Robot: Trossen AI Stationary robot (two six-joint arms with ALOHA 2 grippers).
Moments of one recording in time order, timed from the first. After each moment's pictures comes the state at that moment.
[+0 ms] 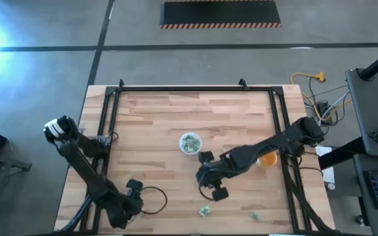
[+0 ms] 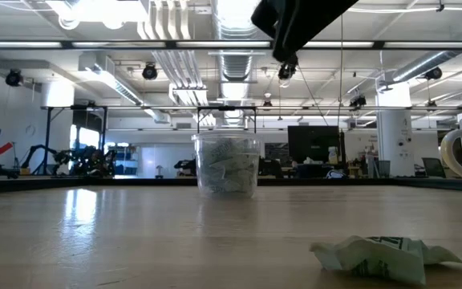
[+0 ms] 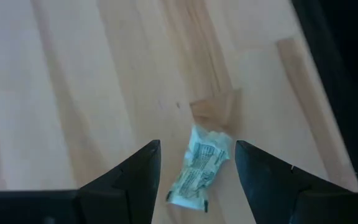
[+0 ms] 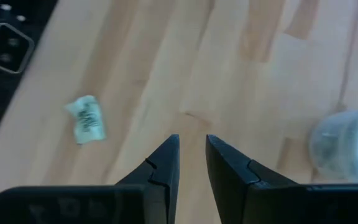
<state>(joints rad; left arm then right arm) -0.98 1.54 0.85 -0.42 -0.25 -0.66 0.37 1.82 1.49 -0.73 0.03 0.06</state>
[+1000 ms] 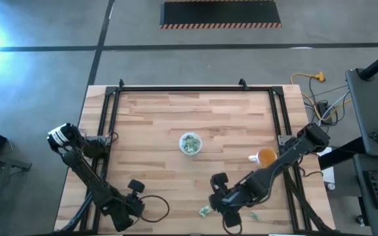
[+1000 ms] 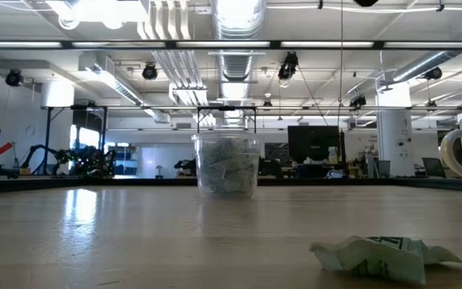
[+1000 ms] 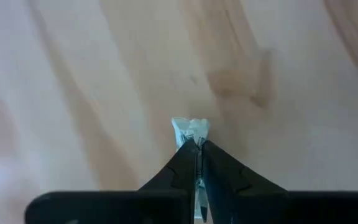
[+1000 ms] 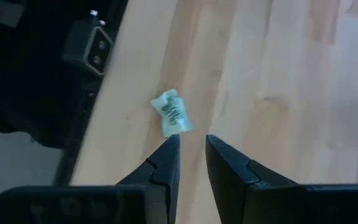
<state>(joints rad) -0.98 1.65 0.93 -0.56 -0.24 -0.56 0.64 1.82 1.49 -0.73 0.16 0.38</state>
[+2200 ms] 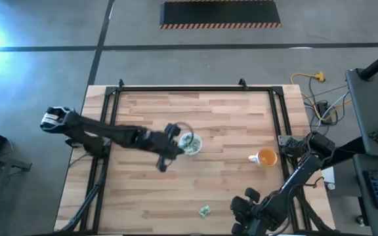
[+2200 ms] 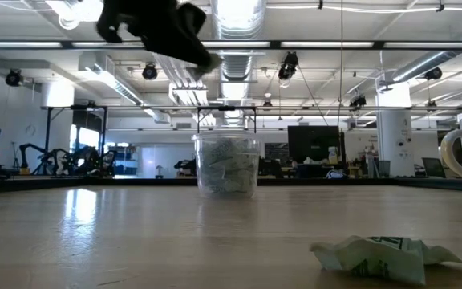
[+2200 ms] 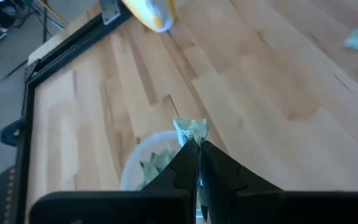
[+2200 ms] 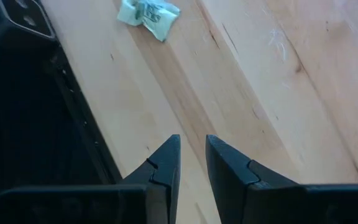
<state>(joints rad) -0.16 1.37 1.00 -0.26 -0.14 0.45 0.90 1.87 1.36 -0.80 0.32 1.41</state>
